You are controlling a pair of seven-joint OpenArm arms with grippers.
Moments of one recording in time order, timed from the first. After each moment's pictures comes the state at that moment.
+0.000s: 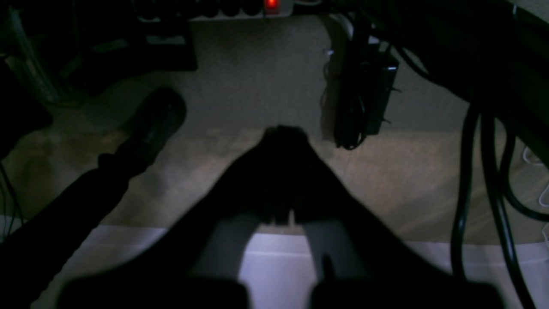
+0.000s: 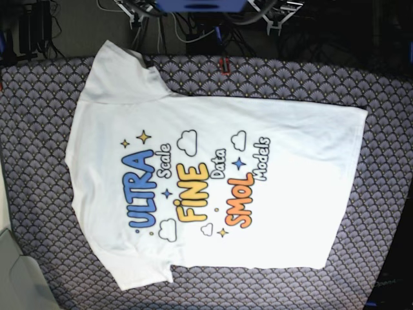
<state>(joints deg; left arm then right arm) 1.0 -2.5 3.6 1.9 -2.1 -0.5 -0.8 -8.4 0.8 2.4 12.6 -0.5 1.1 -2.9</state>
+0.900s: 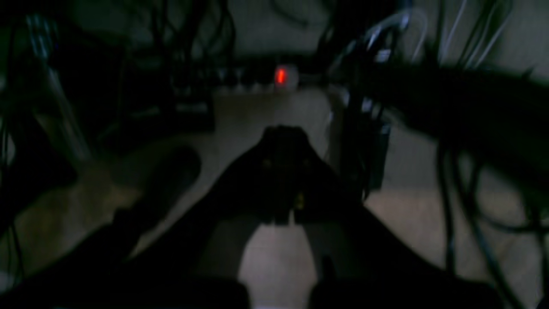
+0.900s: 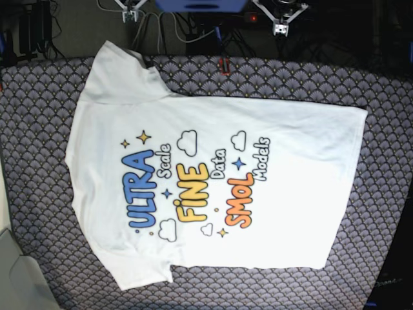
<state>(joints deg) 22.4 -4.7 3.5 42.7 -2.2 -0.5 0.0 -26.2 0.9 2.4 40.9 -0.6 0.3 1.7</state>
